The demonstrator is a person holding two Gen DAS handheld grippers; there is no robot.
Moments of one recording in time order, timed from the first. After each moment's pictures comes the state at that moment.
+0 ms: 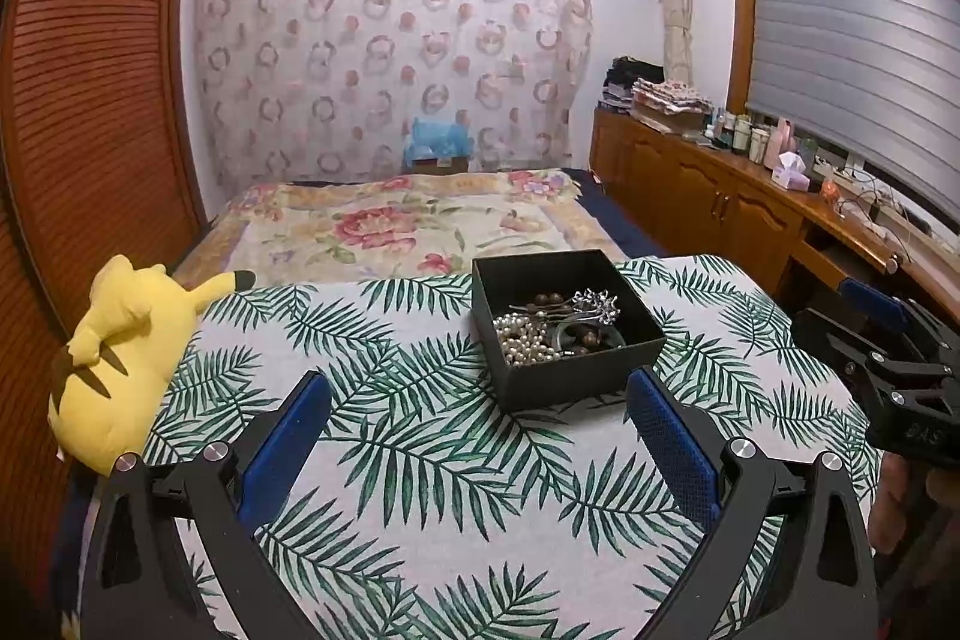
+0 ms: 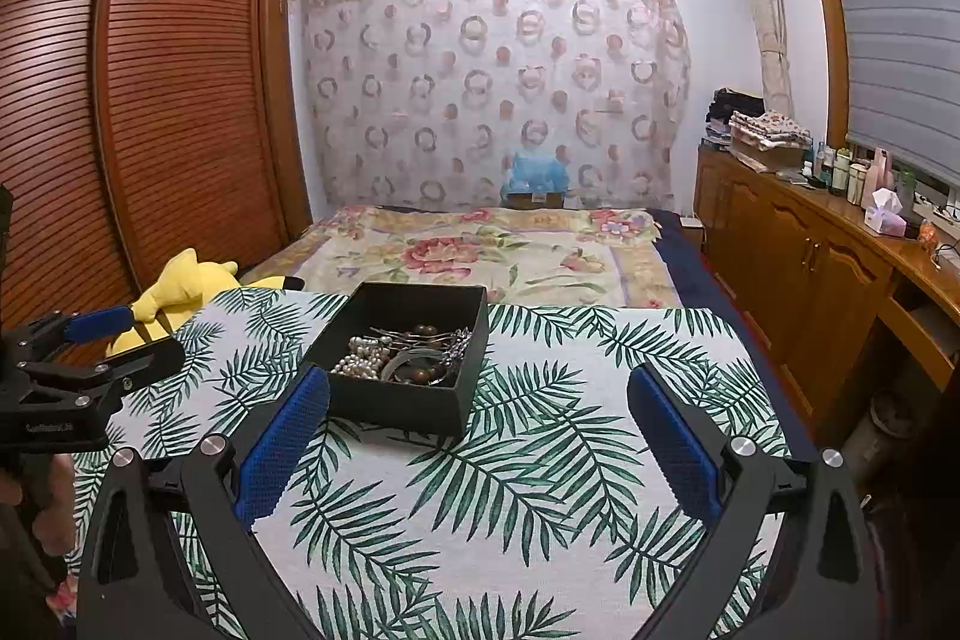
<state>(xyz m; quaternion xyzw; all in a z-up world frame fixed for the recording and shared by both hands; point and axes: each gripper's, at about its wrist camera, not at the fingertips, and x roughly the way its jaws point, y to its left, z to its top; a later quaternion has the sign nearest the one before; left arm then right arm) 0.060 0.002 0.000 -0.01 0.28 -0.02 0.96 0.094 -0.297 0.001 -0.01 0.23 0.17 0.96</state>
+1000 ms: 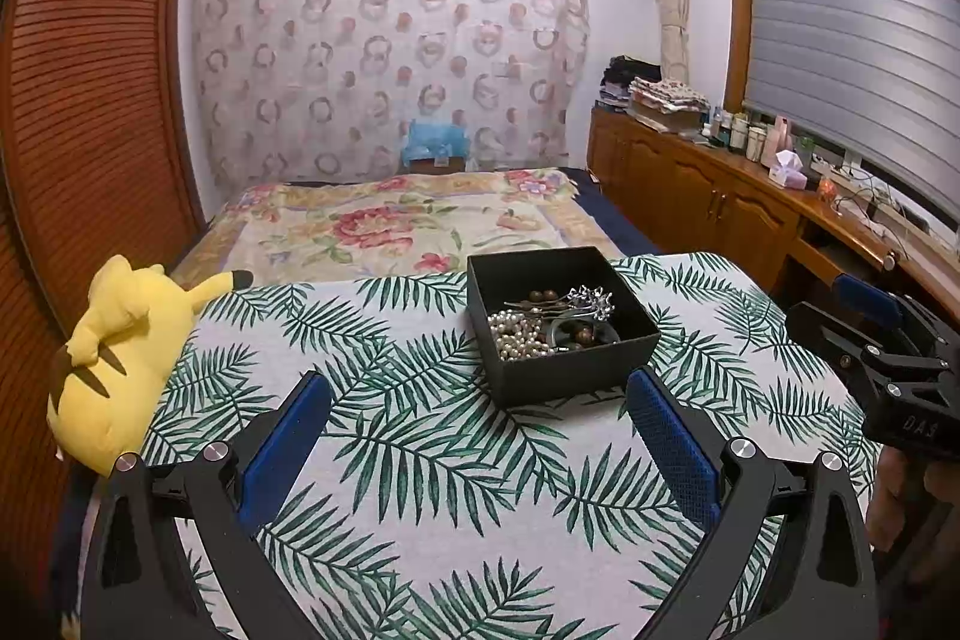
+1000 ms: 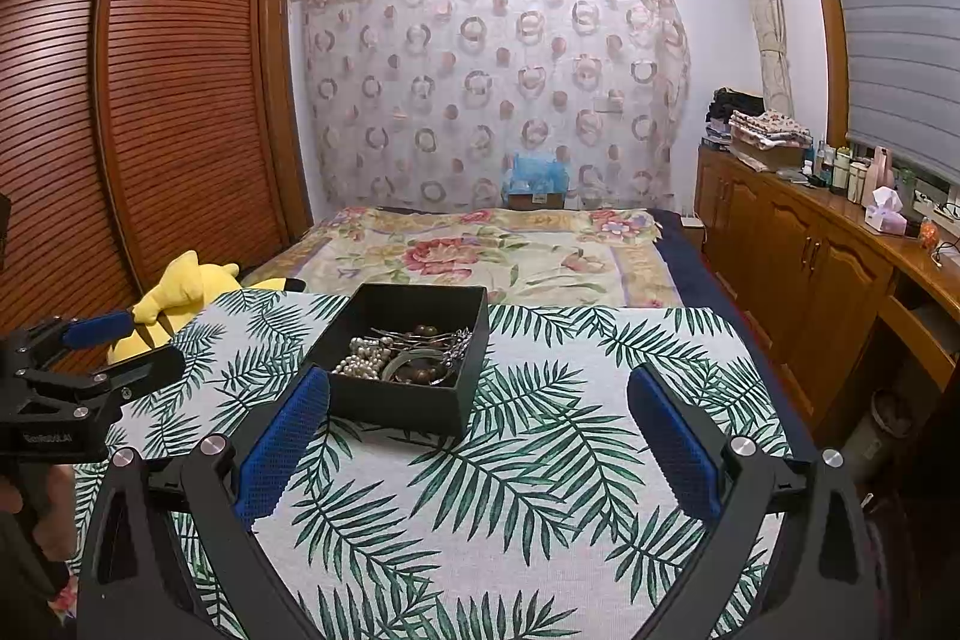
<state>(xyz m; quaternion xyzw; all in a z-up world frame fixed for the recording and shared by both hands) 0.058 -0.001 -0.001 -0.01 0.28 -0.02 0.96 0.094 -0.296 0.002 -0.01 0.23 0.17 0.96</state>
